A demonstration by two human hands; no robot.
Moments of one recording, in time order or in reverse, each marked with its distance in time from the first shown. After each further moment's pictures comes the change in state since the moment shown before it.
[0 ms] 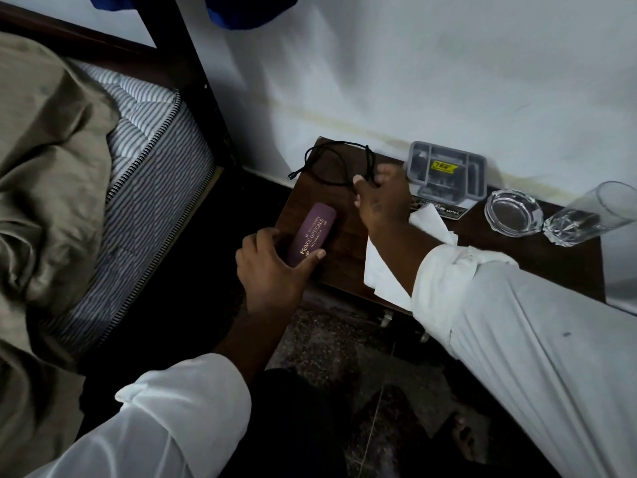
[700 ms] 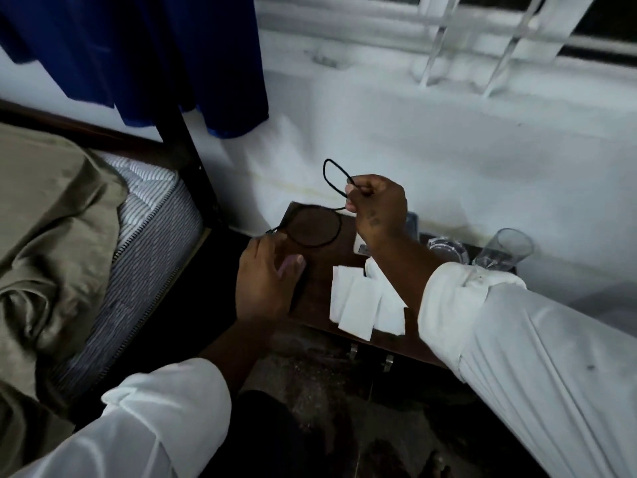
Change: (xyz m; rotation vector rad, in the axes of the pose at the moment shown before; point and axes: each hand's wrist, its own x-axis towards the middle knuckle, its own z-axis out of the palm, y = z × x) left_hand 0.011 0.085 -0.061 -0.198 -0.047 0.315; right_hand -0.018 -0.106 -0.094 0.277 -0.033 -0.274
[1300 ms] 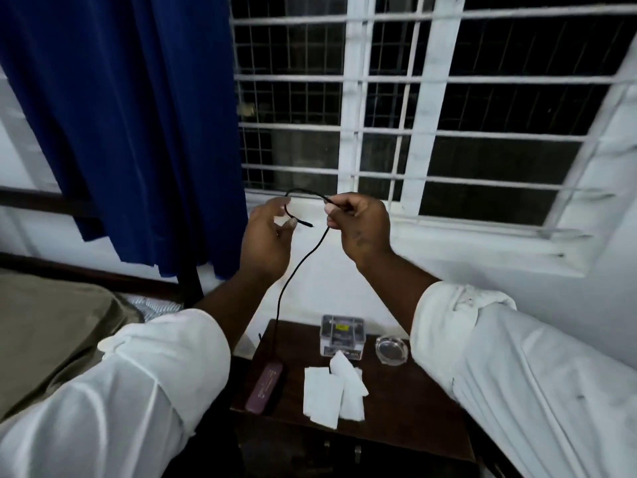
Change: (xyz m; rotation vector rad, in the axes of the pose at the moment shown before) left_hand 0.086 0.254 -0.163 -0.268 0.139 0.329; right_hand -0.071 -0.290 -0.095 0.156 -0.061 -0.404
